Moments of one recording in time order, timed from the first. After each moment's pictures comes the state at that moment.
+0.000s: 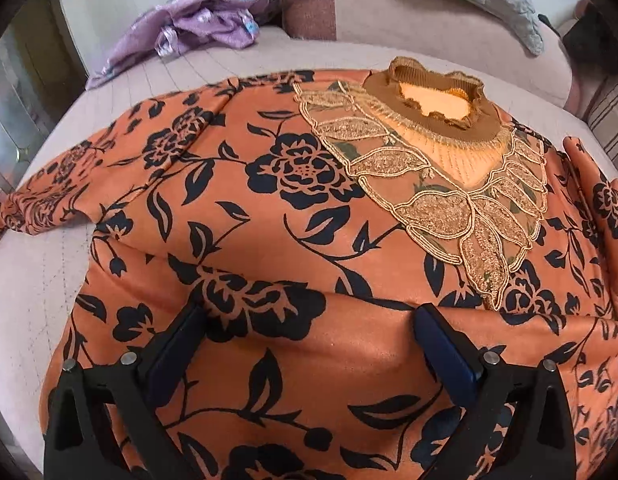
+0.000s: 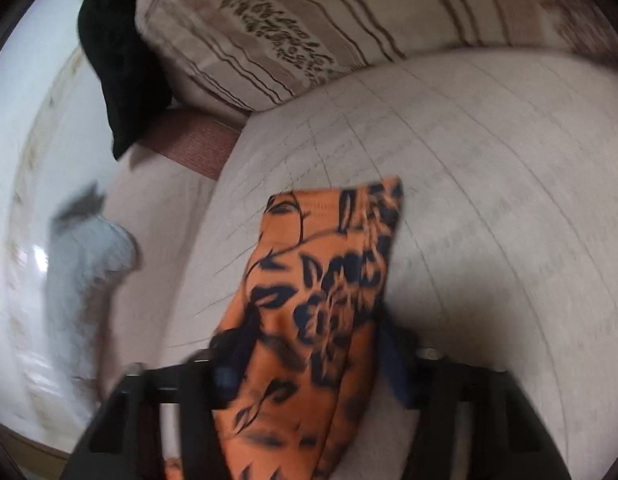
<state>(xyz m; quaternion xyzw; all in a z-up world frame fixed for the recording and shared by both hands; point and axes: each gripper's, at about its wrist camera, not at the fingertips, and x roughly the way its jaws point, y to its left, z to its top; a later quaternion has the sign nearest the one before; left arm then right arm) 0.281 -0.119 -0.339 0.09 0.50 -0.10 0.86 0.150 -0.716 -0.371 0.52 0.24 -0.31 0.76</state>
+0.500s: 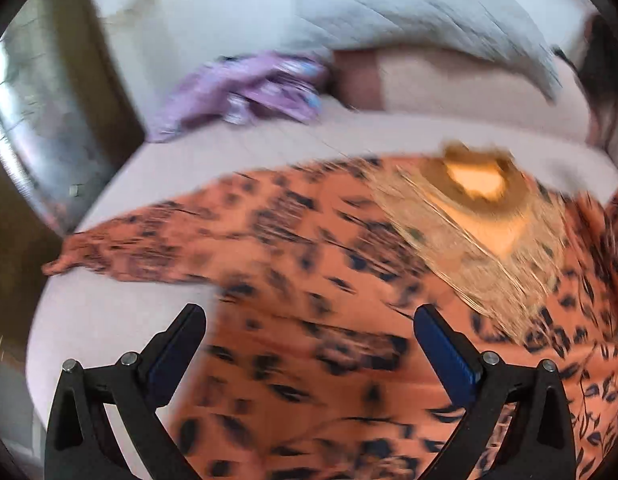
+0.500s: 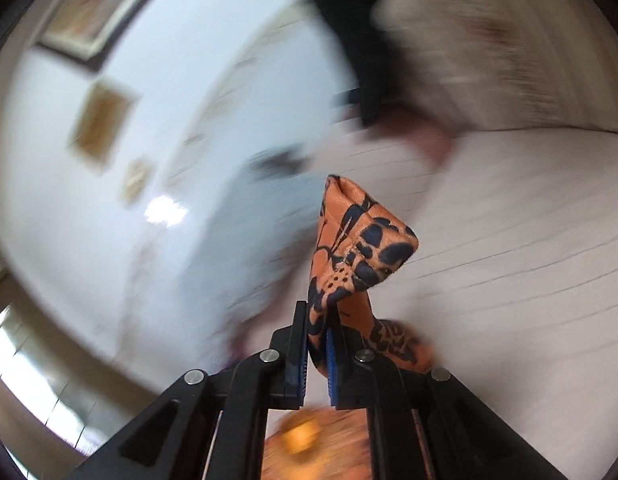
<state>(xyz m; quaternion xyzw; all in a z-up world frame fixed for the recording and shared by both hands) 0.275 -0.075 -0.267 0.11 0.40 -0.02 0.91 0.185 -0.562 -0.196 0.47 0.13 -0.05 0.87</state>
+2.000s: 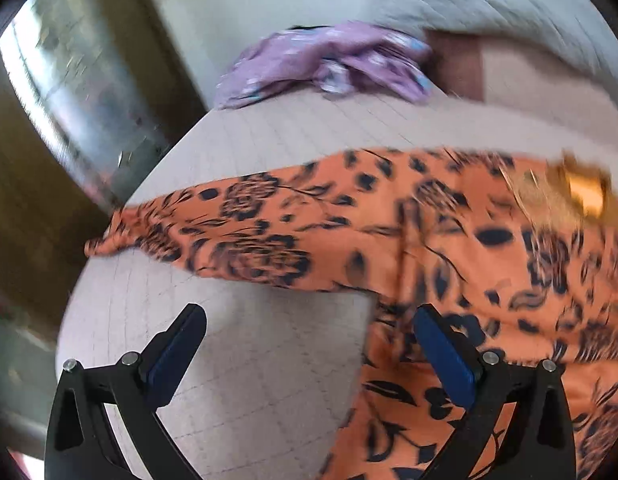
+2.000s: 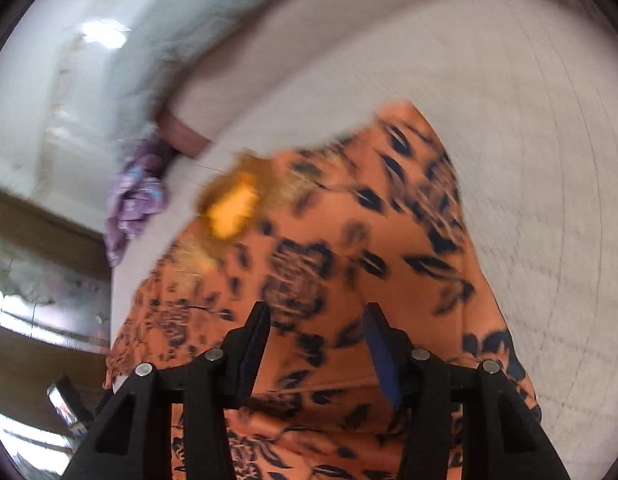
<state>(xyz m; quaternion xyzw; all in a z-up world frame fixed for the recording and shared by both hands) 0.329 0.019 -0.286 0.09 0.43 0.06 0.89 0.250 -0.414 -0.326 0.37 0.44 -0.05 0.81</state>
